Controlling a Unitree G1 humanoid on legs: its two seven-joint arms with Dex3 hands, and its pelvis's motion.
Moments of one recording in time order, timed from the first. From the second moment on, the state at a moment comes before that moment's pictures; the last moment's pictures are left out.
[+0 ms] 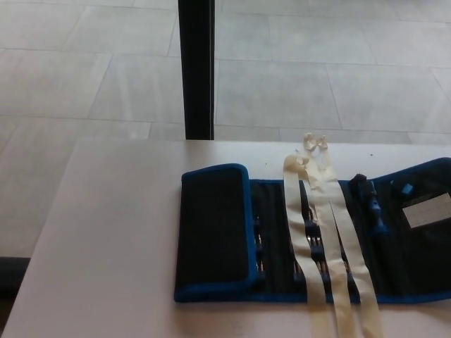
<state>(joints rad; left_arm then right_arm) -0.19 0.65 0.56 1.24 -0.13 -0.04 0.05 -0.26 -0.49 -0.63 0.34 0.52 0.35 0.08</state>
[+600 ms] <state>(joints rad) -0.18 0.67 0.54 1.25 -0.15 -0.04 0.06 -0.19 -0.53 -0.37 0.39 0.46 0.50 0.17</state>
